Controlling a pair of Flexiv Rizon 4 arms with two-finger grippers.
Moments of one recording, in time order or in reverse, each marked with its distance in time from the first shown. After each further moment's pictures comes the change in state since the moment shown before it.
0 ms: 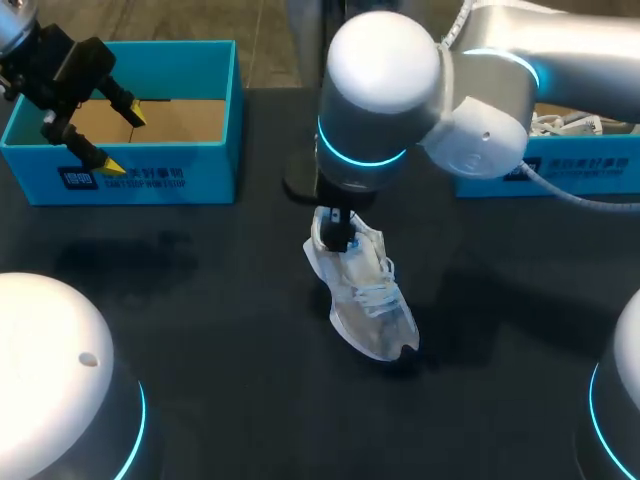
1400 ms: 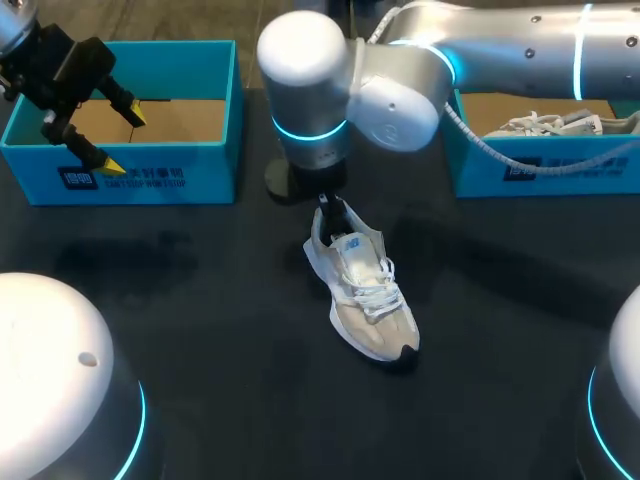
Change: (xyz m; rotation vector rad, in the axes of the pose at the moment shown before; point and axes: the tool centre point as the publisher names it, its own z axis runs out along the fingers) left arm 0.000 0.000 0.000 0.000 0.000 0.000; right arm -0.060 0.008 0.110 0.159 0.138 -0.384
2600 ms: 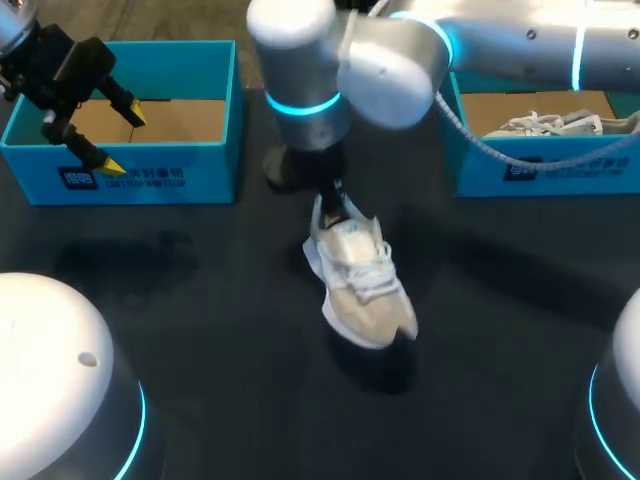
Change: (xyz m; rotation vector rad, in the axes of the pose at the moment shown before) left arm 0.000 0.000 0.000 0.000 0.000 0.000; right arm 0.011 -0.002 -0.038 -0.023 0.117 0.010
